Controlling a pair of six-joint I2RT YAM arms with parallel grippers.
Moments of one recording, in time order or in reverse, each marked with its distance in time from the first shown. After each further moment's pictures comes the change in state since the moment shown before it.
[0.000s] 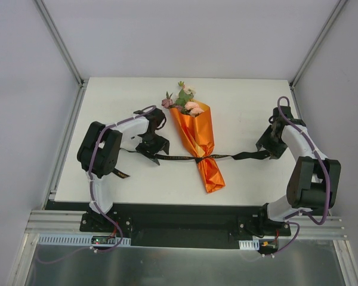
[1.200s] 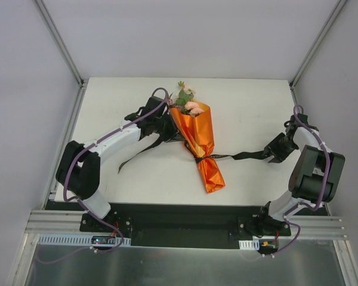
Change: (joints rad) left arm -0.097 -0.306 -0.085 0.491 0.227 0.398; right arm -0.216 0.097 -0.039 0.061 -0.282 -0.019
